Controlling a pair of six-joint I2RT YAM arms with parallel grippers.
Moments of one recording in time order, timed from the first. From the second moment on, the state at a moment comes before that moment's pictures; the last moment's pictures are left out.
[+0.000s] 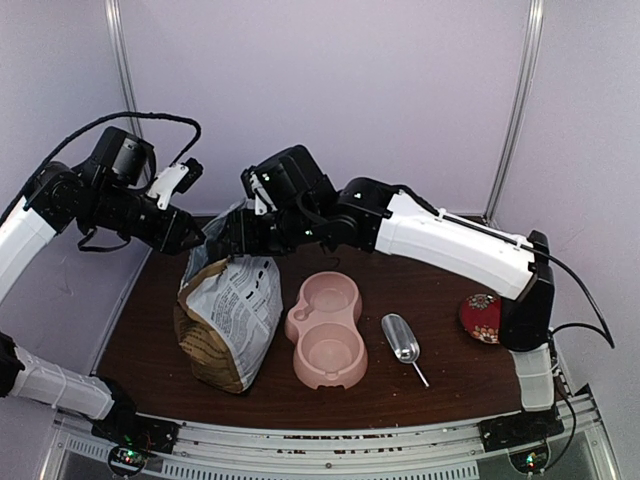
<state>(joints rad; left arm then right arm) -0.63 1.20 1.54 -1.13 -0.01 -0.06 1.13 2.12 2.26 -0.63 0.06 0.67</state>
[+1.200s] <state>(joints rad) -0.66 1.23 1.56 -1.21 0.07 -0.14 1.15 2.12 2.29 -0.70 0.09 0.63</state>
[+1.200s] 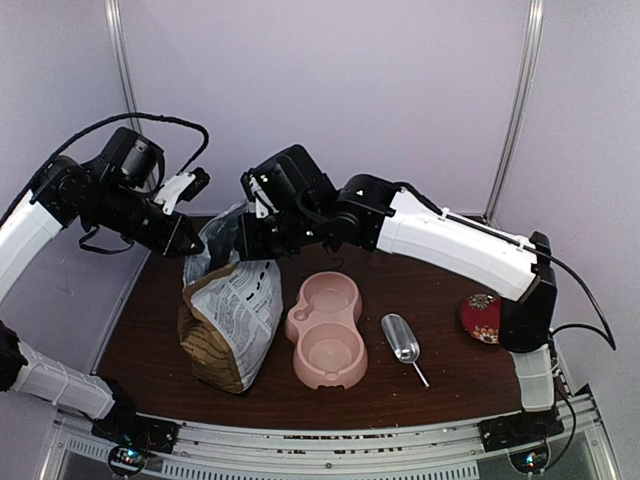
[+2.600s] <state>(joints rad) -0.84 1.22 1.68 -1.46 -0.14 -0.33 1.25 2.08 2.35 -0.82 0.18 0.64</state>
